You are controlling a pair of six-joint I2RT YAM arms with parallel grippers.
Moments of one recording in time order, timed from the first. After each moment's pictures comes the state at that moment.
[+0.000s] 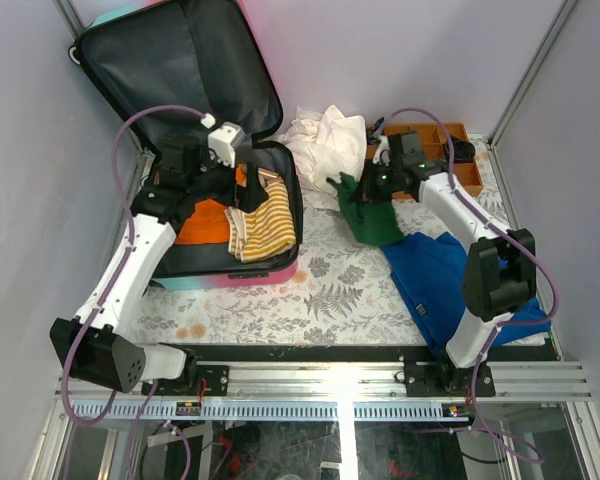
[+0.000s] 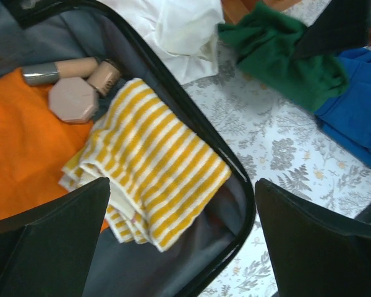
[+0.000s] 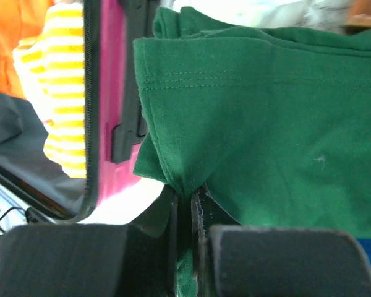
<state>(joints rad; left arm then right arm) -0.20 1.31 1.35 -0.55 0.45 0.01 0.26 1.76 1.50 -0.59 -0.41 0.36</state>
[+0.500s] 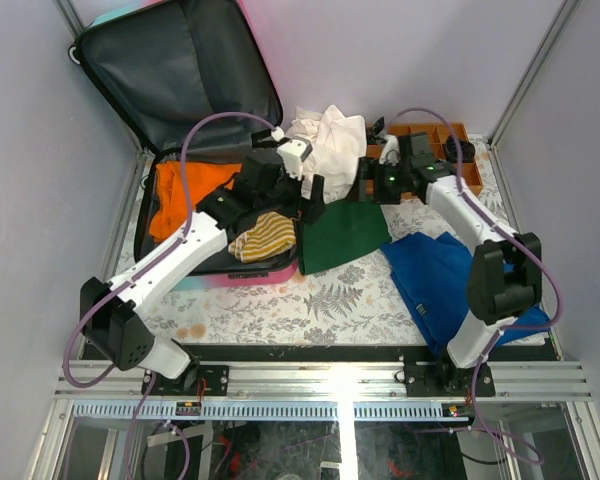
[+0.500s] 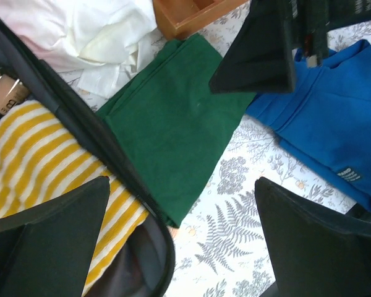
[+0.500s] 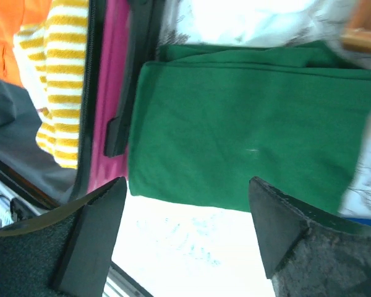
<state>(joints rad) -0.60 1.47 1.38 -0.43 0.12 -0.20 0.30 1.76 1.44 -0.52 -0.44 0.31</state>
